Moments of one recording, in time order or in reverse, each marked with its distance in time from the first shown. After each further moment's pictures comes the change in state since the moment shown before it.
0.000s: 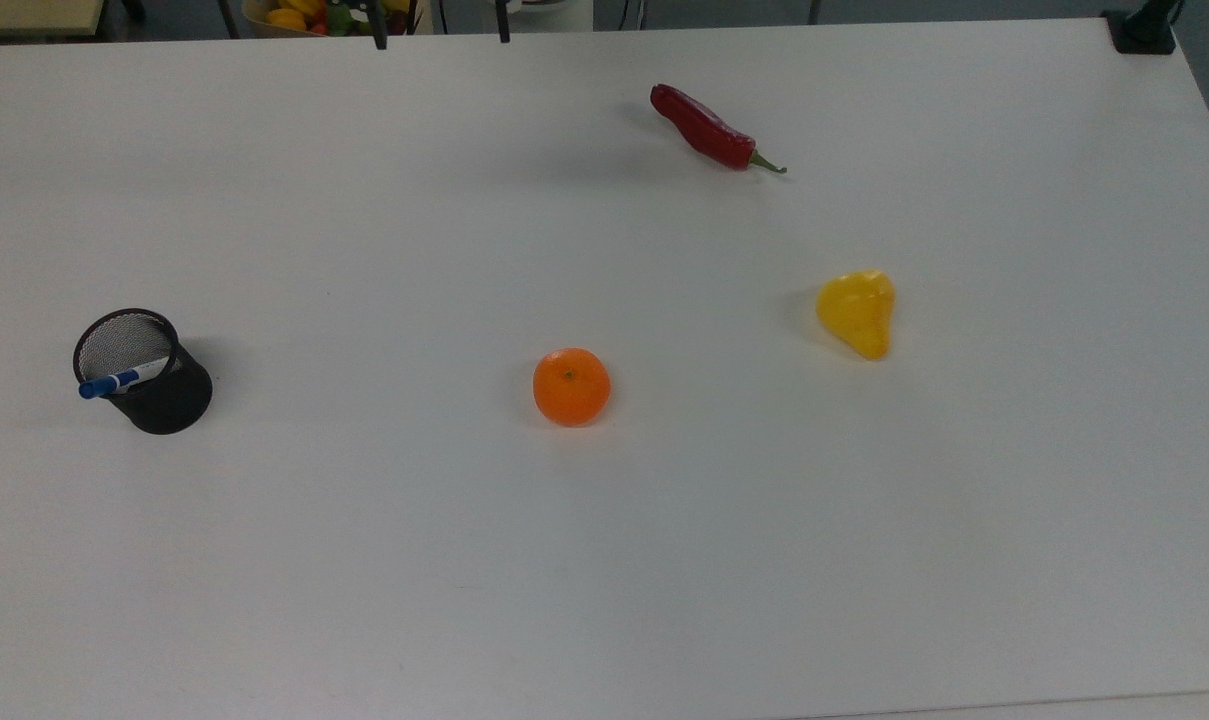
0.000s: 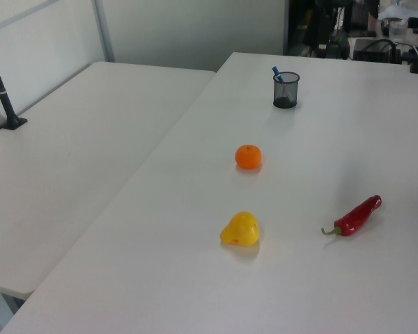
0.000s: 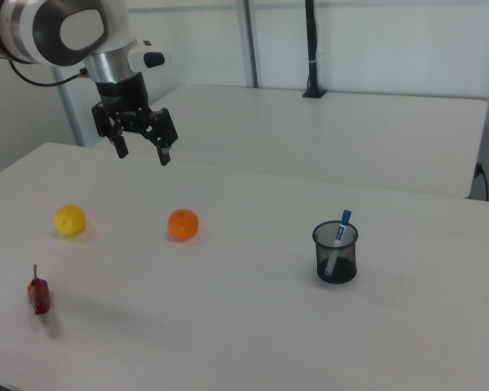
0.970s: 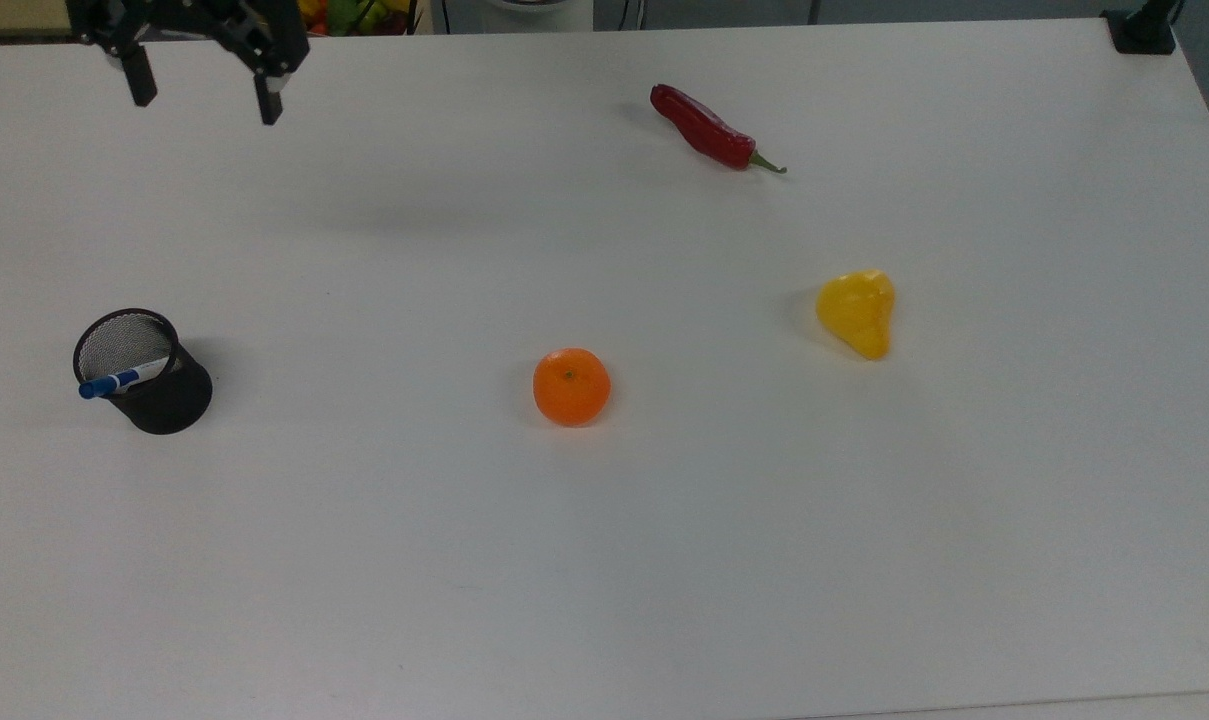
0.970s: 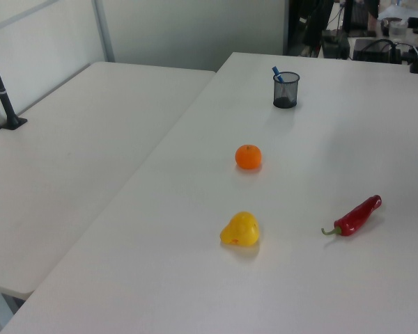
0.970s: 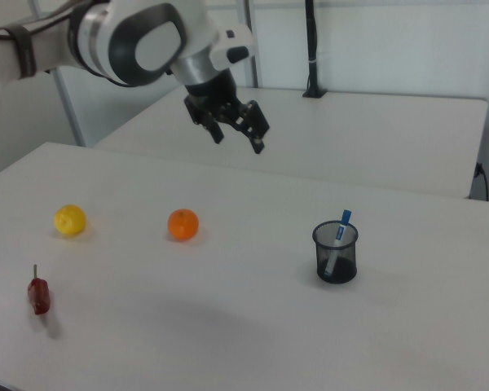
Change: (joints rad) arm -0.207 0.140 -0.009 0.104 -0.009 0.301 0.000
